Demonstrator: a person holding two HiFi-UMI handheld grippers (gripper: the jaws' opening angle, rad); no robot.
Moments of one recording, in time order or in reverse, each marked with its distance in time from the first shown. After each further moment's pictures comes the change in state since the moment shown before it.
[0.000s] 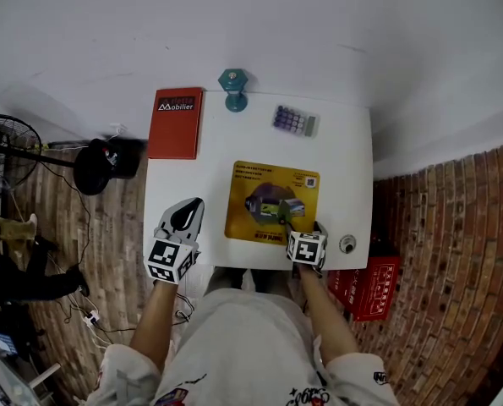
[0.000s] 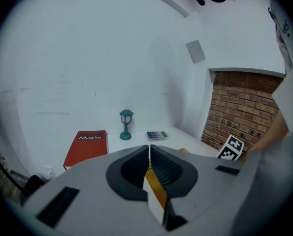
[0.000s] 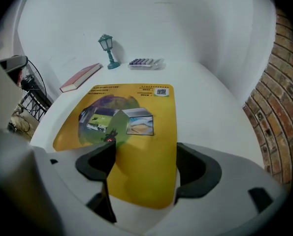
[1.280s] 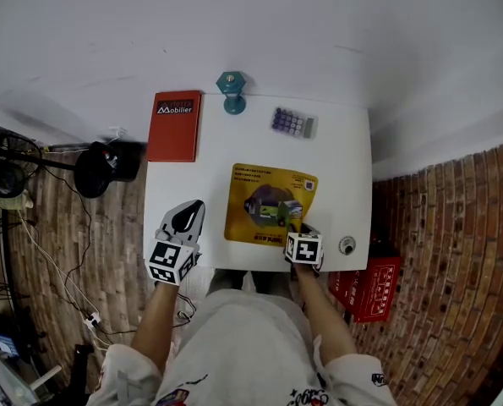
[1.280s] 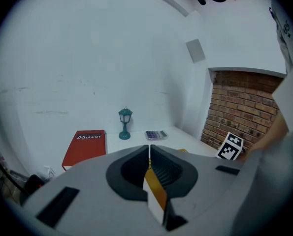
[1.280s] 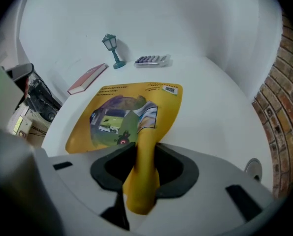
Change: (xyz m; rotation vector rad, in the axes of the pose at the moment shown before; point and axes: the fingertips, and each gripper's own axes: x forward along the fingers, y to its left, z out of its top) left arm 0.003 -0.004 -0.001 -0.001 0.007 -0.004; right arm -0.006 0.018 0.003 0.010 0.047 0.089
